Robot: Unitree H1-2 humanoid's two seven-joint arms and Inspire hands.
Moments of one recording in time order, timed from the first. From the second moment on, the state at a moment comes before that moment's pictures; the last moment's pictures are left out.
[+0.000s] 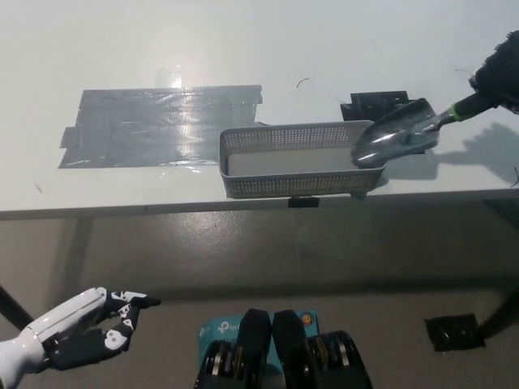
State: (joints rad) left_arm -0.07 0.66 -0.09 -0.39 -0.13 0.43 -0.53; right_arm -1.03 -0.77 0.58 0.41 -1.04 -0.40 0.53
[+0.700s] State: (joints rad) left_arm -0.10 0.66 -0.10 -0.41 -0.13 0.45 -0.53; right_arm -1.04 -0.62 0.58 0.33 -1.15 -0.39 0.52
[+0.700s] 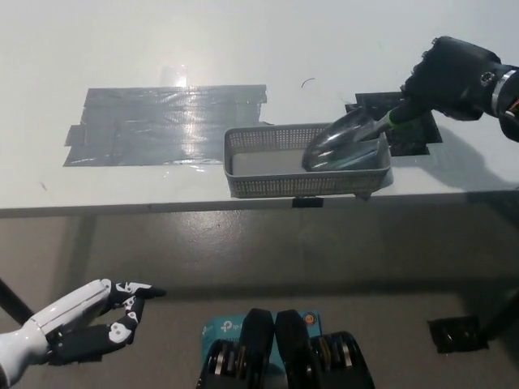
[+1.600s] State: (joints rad) left_arm -0.12 0.66 -0.11 -0.41 -0.13 0.45 -0.54; right_arm -0.88 -0.42 0.54 0.37 -1.18 -0.14 0.53
